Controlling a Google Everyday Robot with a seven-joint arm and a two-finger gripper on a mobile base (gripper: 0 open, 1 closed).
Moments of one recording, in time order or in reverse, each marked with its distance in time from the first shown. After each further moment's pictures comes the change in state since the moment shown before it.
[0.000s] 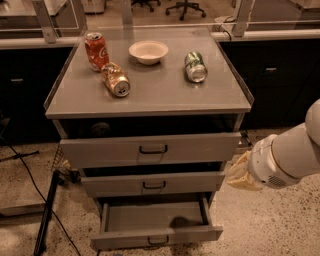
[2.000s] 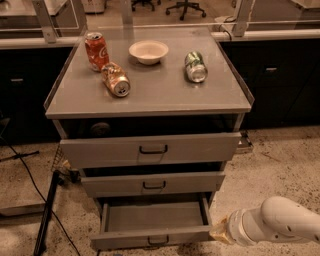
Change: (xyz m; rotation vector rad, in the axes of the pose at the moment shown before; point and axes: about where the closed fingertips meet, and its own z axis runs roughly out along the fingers) arm 0.151 0.049 0.261 -0.115 -0.088 0.176
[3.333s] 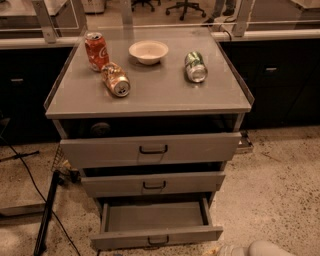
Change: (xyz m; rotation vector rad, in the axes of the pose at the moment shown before) arm 0.096 0.037 0.150 -0.039 -0.125 0.004
